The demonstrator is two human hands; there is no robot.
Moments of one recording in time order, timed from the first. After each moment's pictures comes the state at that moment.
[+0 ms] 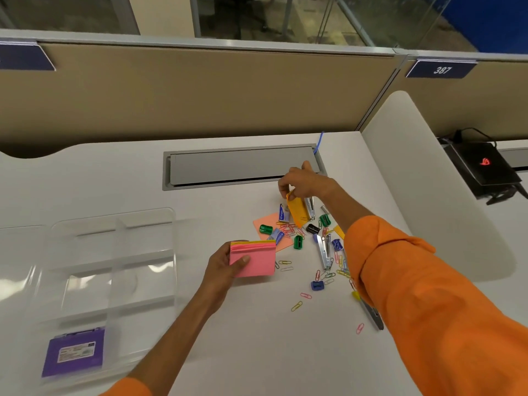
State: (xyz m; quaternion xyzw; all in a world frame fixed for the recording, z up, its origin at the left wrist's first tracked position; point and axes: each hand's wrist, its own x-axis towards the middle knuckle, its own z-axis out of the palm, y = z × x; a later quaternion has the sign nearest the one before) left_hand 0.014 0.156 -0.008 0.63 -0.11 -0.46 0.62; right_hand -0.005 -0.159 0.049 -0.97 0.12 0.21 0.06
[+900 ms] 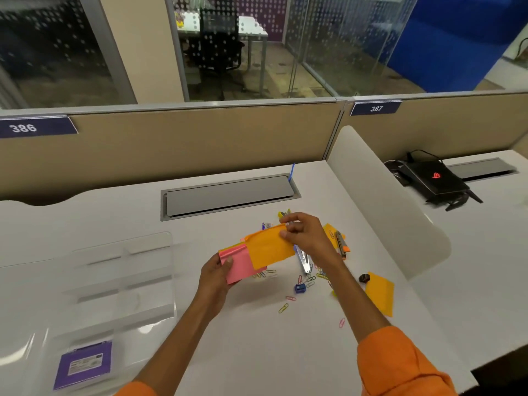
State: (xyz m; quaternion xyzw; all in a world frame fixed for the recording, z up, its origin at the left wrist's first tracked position) left_hand -0.010 0.161 0.042 0.58 -0.06 -0.44 0.68; right_hand -0.148 -0.027 0.113 -0.70 0.38 -0.18 0.57
